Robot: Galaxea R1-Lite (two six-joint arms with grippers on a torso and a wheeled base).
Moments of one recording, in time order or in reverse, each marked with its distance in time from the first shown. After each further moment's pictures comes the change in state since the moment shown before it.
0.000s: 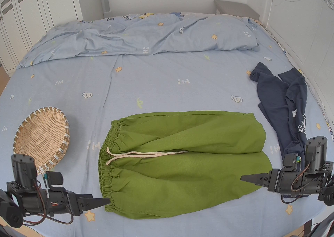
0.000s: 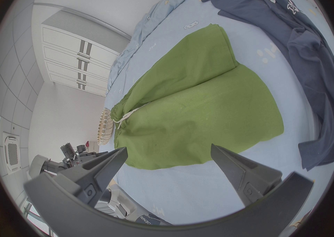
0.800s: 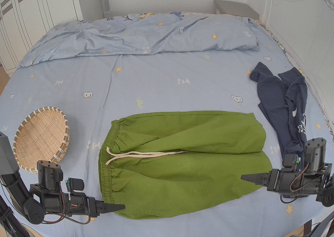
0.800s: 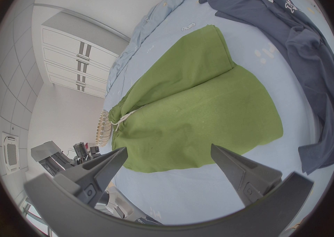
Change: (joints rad) left arm -0.020 0.464 0.057 -0.388 -0.081 0.046; right arm -0.018 0.041 0.032 -0.082 -0.002 -0.004
